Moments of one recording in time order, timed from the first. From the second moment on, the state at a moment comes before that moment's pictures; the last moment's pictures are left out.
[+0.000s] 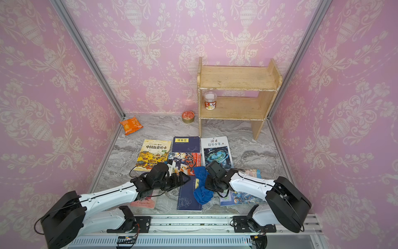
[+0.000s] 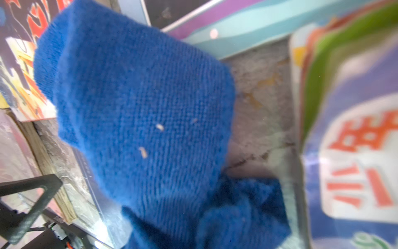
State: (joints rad) left arm -0.78 1.17 0.44 -0.02 0.27 -1.07; right arm 0.77 1.35 0.61 -0.42 -0.11 1.03
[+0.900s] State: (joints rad) left arm -0.82 1.22 0.39 0.06 0.34 -1.12; right arm 0.89 1.41 0.63 -0.44 -0.12 1.03
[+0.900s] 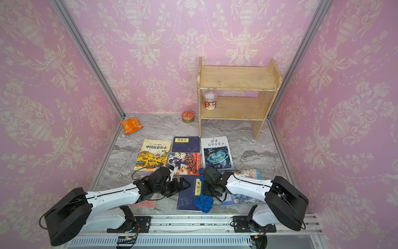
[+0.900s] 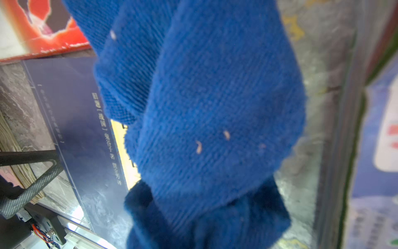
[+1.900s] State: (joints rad) left arm -0.73 1.13 0.59 -0.19 0.45 -0.95; right arm 0.89 1.41 0.66 -0.39 -0.17 0.99
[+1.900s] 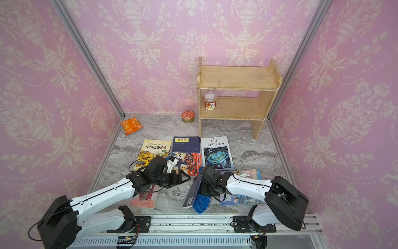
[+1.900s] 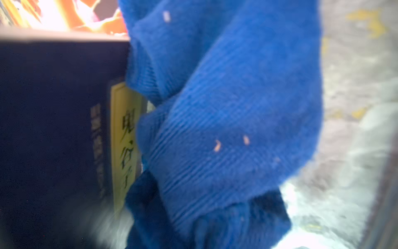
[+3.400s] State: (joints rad) left arm -0.72 1.13 0.64 -0.44 0.42 -0.74; right arm 0.73 1.31 0.67 -0.42 -0.27 0.94
